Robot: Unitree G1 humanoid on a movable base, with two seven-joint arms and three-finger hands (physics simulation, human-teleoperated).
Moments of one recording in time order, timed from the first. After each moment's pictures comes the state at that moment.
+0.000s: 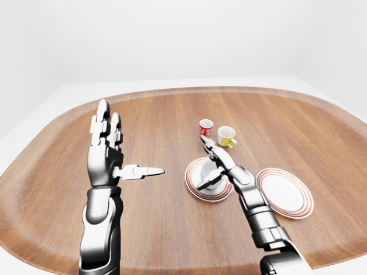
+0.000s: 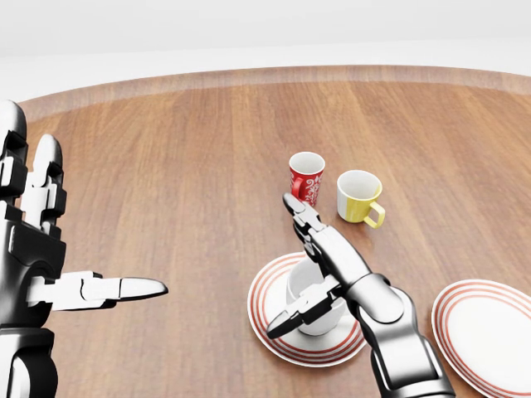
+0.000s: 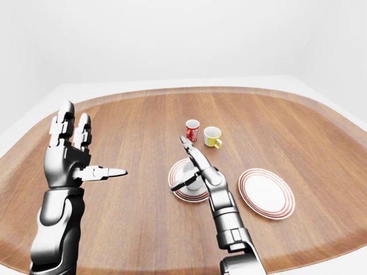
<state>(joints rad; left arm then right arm) -0.05 0.05 0.12 -0.48 -0.09 0.09 -0.03 -0.41 -0.06 0.01 0.42 -0.22 0.09 0.38</state>
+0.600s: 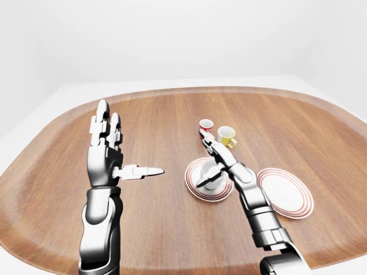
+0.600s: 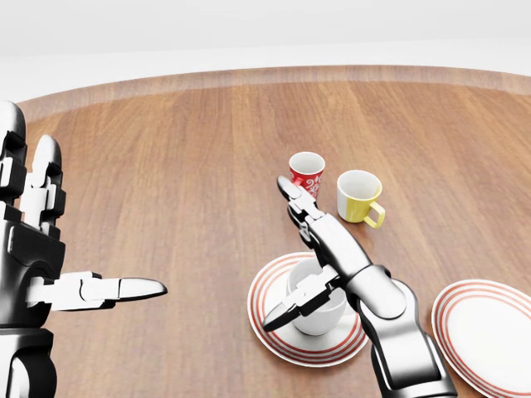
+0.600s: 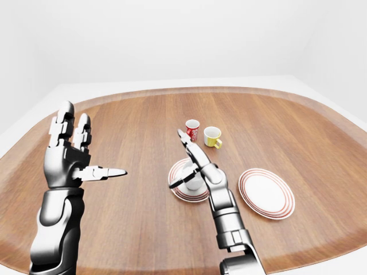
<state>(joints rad) -0.05 0.05 0.12 -0.48 -0.09 0.09 -0.03 -0.40 -0.06 0.01 0.32 -0.21 0.09 0.39</state>
